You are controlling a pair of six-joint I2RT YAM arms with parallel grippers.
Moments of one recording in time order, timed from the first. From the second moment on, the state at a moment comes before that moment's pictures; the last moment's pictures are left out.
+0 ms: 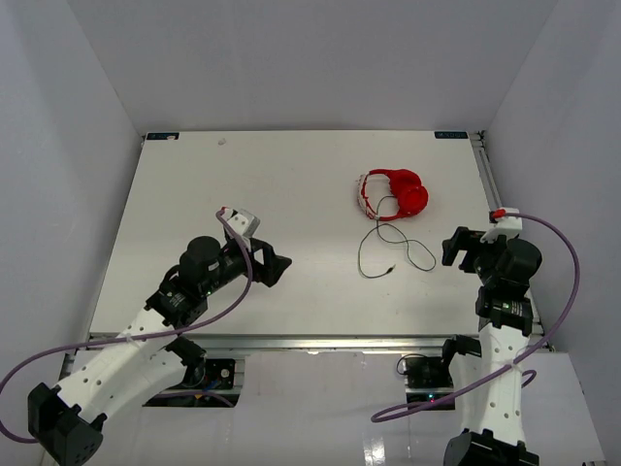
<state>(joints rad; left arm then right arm) -0.63 0.72 0.57 -0.08 0.16 -0.20 -0.28 0.55 0.52 -0.35 -0.33 0.00</state>
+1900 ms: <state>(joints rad) -0.77 2.55 2.18 -0.29 -0.33 -0.41 -0.29 0.79 0.60 -0.47 -0.98 -0.53</state>
